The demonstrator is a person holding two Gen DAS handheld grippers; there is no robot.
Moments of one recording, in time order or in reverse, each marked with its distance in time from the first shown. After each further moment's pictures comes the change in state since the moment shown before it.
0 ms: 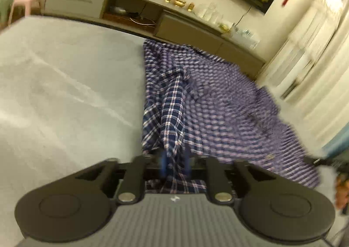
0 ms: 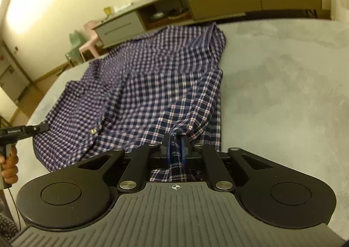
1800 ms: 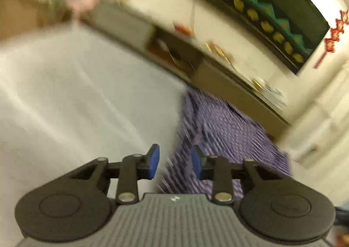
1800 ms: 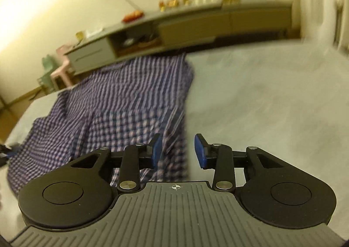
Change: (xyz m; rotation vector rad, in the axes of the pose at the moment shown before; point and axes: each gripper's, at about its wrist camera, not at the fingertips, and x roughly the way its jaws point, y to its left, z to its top) left arm -0.057 0.018 -0.012 -0.246 -0.270 0.097; right arm -0.014 0.002 0.013 -0.010 -0.214 -0.180
